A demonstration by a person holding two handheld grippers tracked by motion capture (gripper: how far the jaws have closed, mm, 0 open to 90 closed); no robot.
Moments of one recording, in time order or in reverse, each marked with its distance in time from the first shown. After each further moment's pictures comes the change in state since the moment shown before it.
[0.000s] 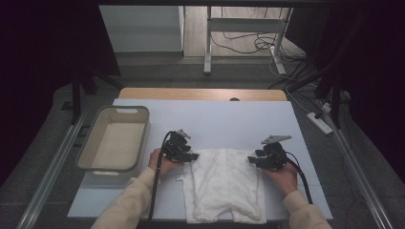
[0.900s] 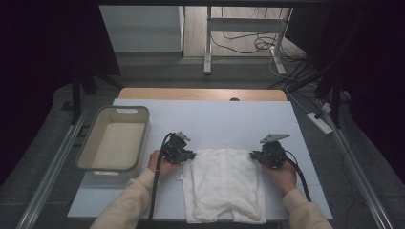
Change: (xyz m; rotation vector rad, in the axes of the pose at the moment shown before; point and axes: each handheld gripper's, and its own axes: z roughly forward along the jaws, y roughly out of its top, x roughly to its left) left arm -0.003 -0.002 -0.004 0.000 -0.002 0.021; right arm -0.003 0.005 0.004 -0.005 0.010 -0.047
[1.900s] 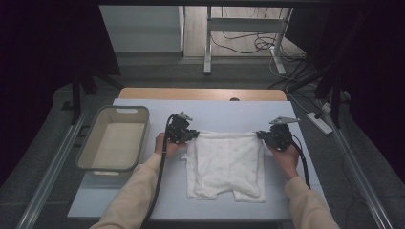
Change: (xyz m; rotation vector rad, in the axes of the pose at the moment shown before) left arm 0.030 0.053 0.004 -0.126 0.082 -0.028; right arm -0.049 0.032 -0.004 -0.154 -0.092 0.082
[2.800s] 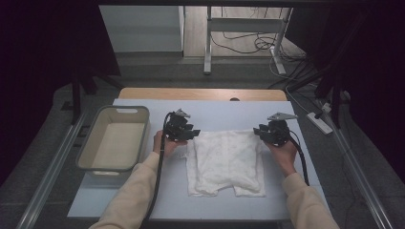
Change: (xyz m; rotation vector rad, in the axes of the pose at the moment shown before) left arm 0.002 0.000 -0.015 -0.045 0.030 -0.028; right arm 0.003 0.011 0.004 -0.060 -0.049 -0.009
